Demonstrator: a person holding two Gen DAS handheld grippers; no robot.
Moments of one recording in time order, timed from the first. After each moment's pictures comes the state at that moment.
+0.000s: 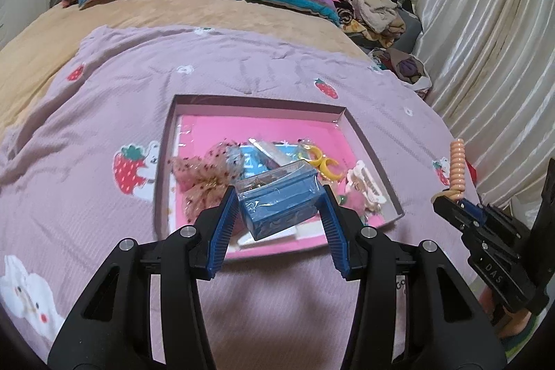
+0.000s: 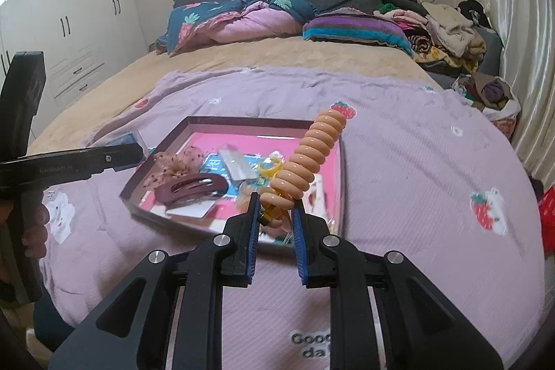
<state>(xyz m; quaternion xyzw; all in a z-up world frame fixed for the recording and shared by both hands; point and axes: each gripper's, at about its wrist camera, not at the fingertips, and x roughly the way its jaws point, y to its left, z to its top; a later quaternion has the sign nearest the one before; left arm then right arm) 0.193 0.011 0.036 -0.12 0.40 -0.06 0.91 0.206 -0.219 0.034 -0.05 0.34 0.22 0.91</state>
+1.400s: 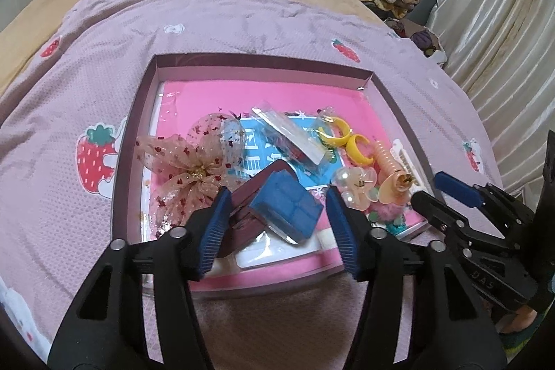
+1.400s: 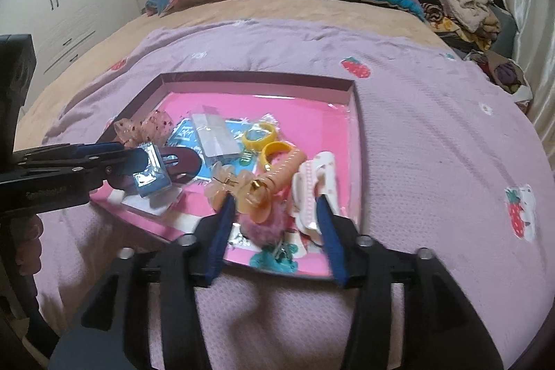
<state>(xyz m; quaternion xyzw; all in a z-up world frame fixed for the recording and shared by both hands) 0.238 0.004 -0.021 -0.12 0.46 -0.05 0.88 0.266 -0.186 -0.029 -0.07 0.41 0.22 0.88</state>
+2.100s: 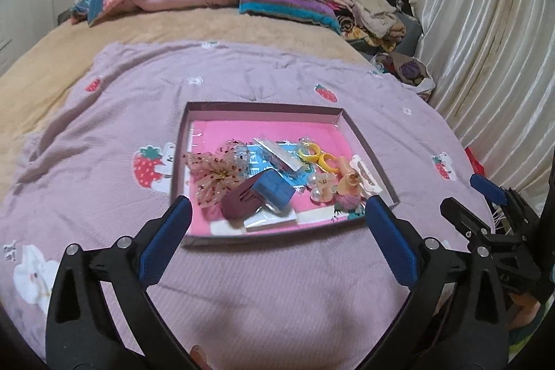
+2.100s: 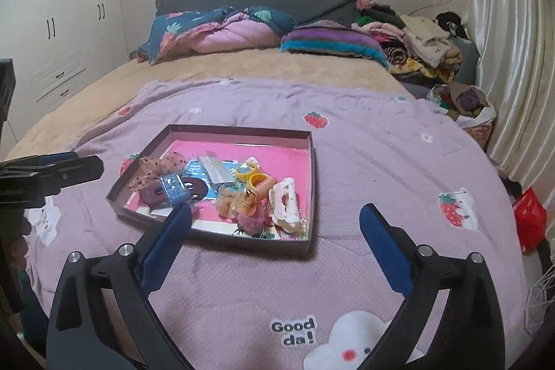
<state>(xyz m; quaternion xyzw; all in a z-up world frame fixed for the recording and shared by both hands) 0.146 0.003 0.056 -0.10 0.37 -0.04 0.92 0.175 -0.231 0.043 -0.06 0.31 0.17 0.93</state>
